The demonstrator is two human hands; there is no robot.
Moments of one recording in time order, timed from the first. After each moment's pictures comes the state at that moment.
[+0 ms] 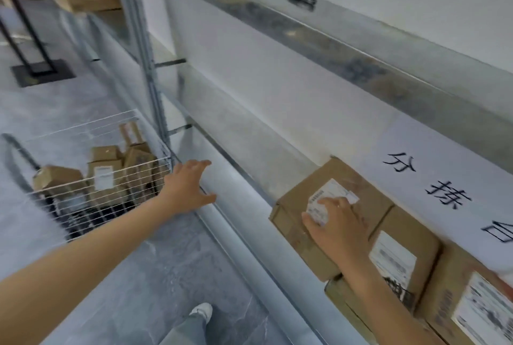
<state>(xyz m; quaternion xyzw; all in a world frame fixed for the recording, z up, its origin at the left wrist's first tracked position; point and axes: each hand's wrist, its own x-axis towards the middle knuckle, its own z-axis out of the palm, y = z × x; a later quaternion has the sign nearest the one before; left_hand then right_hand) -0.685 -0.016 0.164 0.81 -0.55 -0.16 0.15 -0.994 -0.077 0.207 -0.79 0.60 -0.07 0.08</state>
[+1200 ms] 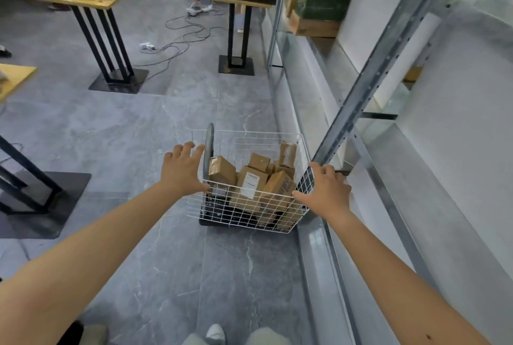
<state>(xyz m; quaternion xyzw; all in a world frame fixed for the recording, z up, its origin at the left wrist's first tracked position) -0.292 0.181 0.149 0.97 -0.25 -0.03 0.00 -0.456 -0.084 0.173 -0.96 0.27 0.02 0.09</state>
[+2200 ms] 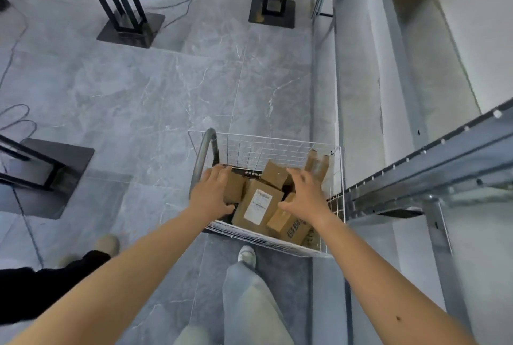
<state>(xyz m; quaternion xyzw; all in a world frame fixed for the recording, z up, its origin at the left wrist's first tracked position) -0.089 0.008 0.002 0.96 -0.19 -0.19 0.11 -0.153 -0.218 0.030 -0.94 0.15 0.21 0.23</state>
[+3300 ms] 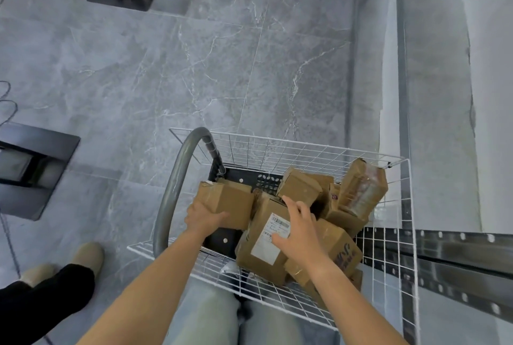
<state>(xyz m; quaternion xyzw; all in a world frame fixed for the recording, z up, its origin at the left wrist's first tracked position) 0.015 -0.004 -0.258 0.87 0.23 -0.36 0.26 -0.067 -0.216 -0.196 -0.90 0.15 0.25 0.34</state>
